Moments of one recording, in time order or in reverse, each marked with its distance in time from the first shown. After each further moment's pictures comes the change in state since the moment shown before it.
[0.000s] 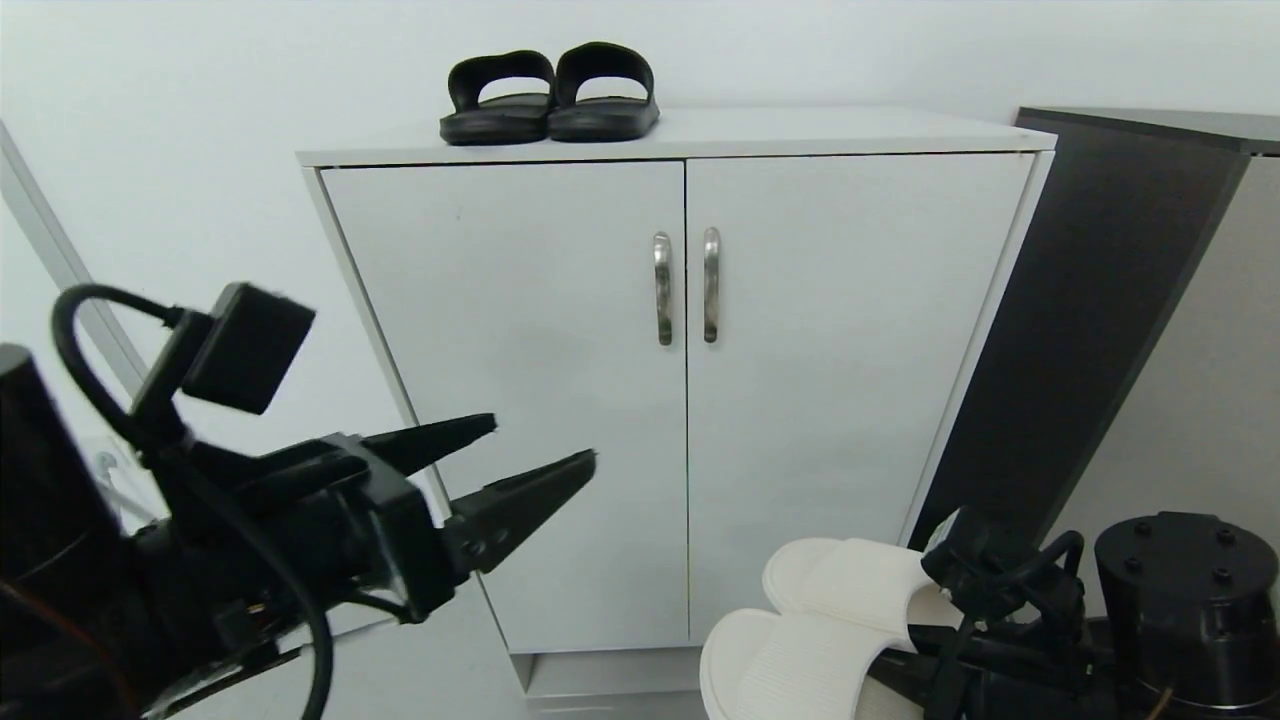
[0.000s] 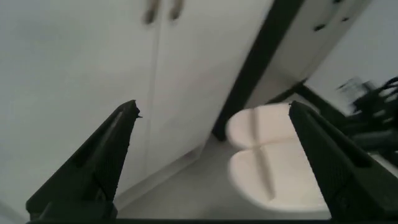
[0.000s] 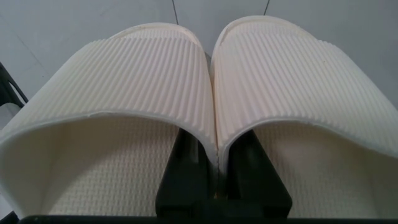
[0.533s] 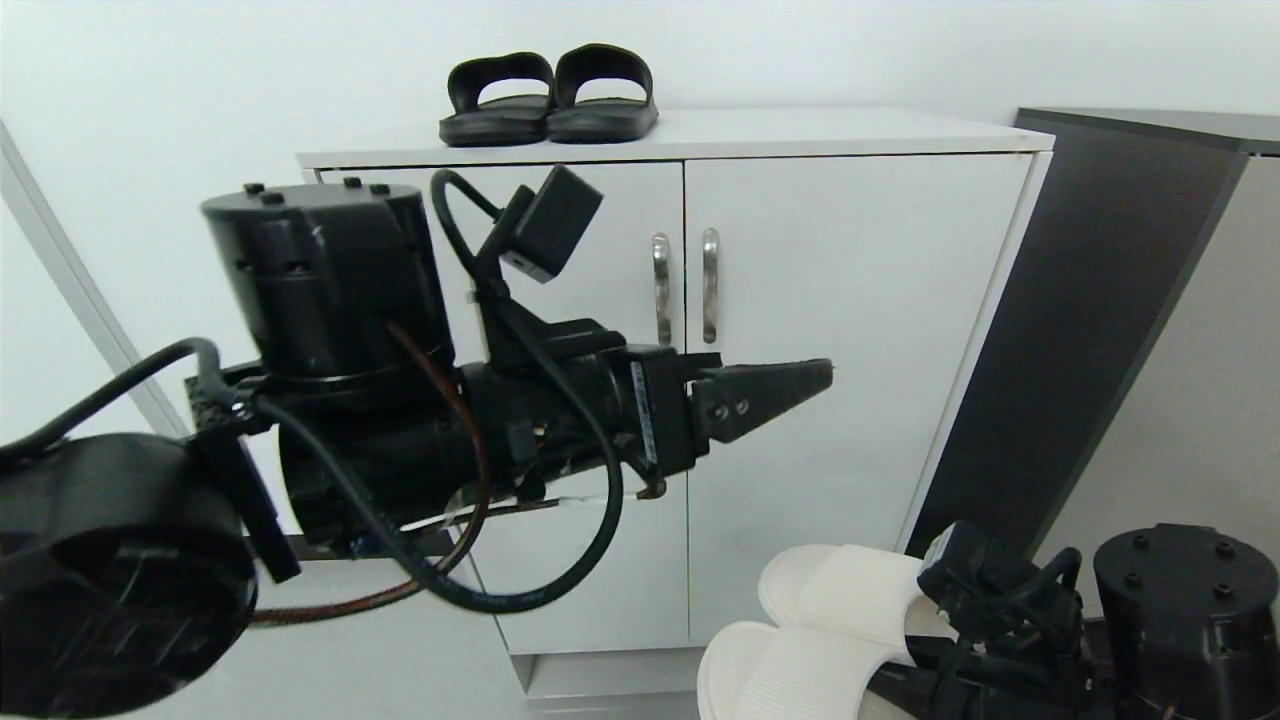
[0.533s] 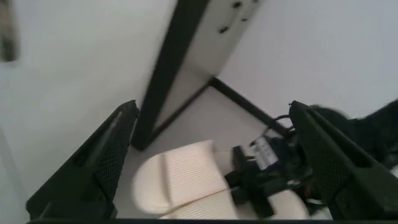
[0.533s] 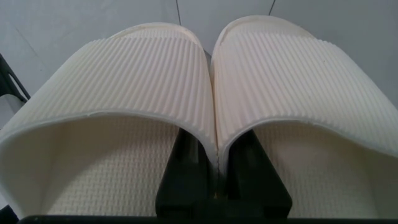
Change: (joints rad) left arm -0.061 0.346 -0.409 0.023 -0.318 -0.185; right arm 0.024 0.000 0.016 -0.016 -0.006 -0.027
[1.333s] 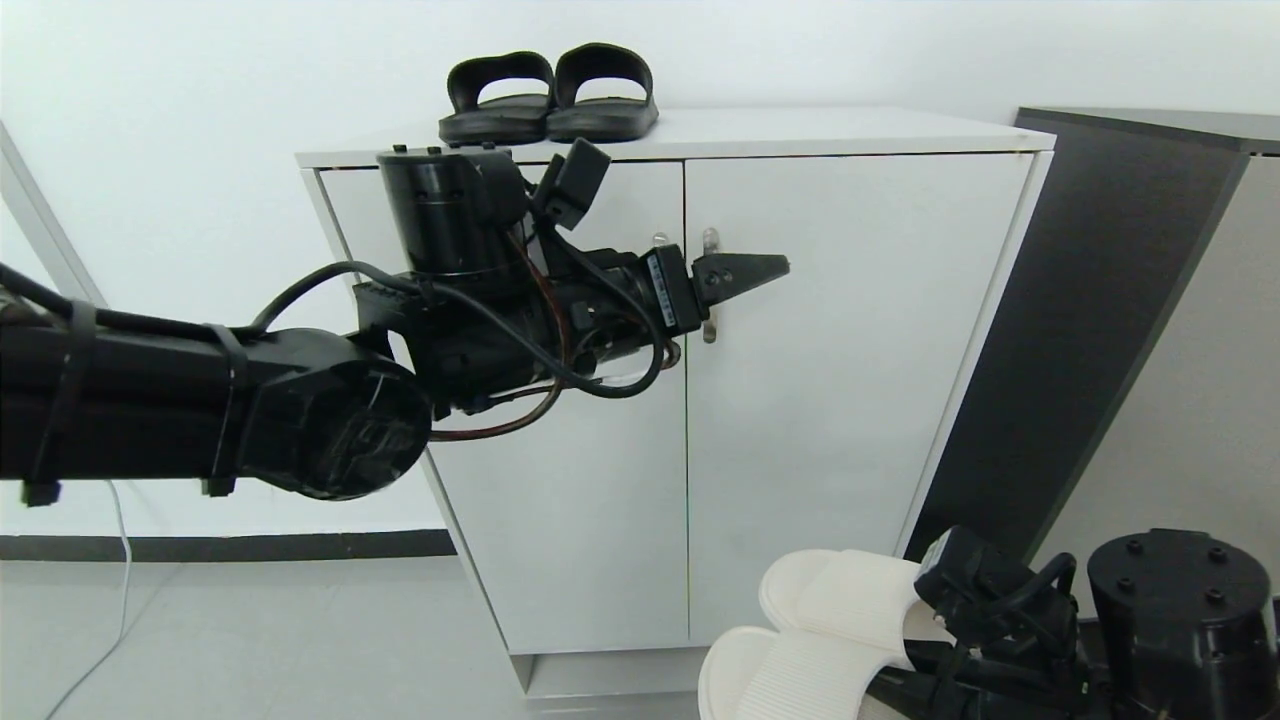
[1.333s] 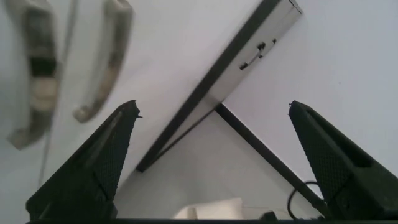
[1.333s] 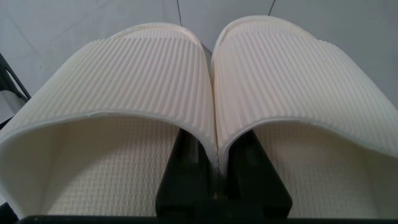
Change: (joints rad) left arm 0.151 0.228 -0.293 0.024 -0.030 -0.117; right arm 0.000 0.013 0.009 -0.009 0.002 0.000
